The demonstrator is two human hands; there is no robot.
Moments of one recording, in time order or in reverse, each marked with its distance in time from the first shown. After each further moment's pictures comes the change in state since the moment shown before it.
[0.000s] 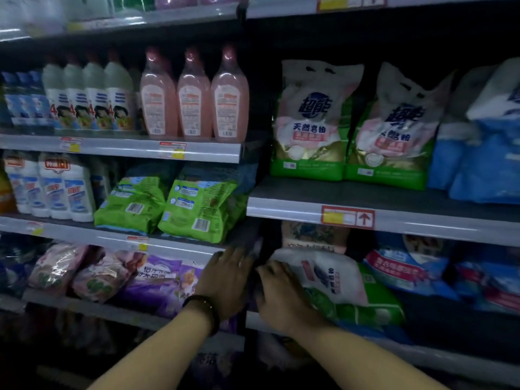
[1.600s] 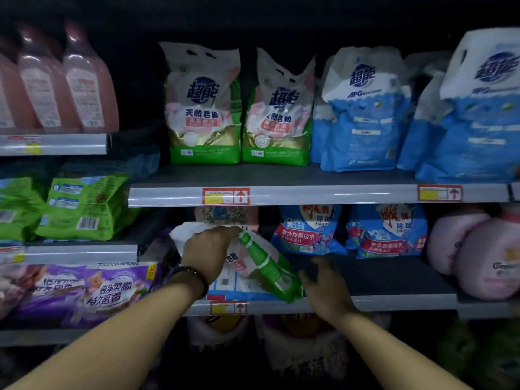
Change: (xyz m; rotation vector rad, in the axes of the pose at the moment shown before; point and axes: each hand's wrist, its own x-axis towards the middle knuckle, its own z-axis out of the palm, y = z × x) left_hand 0.078 0.186 -0.035 -0.155 0.214 0.008; right_hand -0.180 0.229 -0.088 0.482 0.196 0.727
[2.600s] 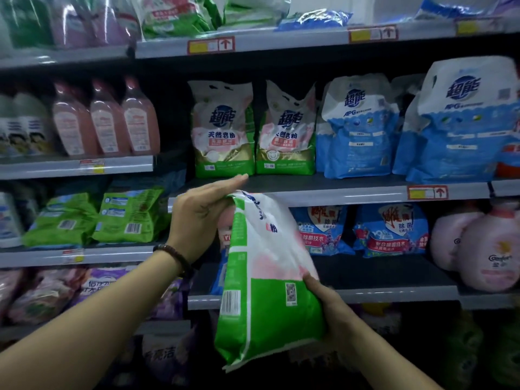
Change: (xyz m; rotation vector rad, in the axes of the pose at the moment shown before) left_hand -0.045 0.007 -0.181 -0.679 0.532 0.266; right_hand -0.127 -0.052 -0.015 1.063 -0.483 0.230
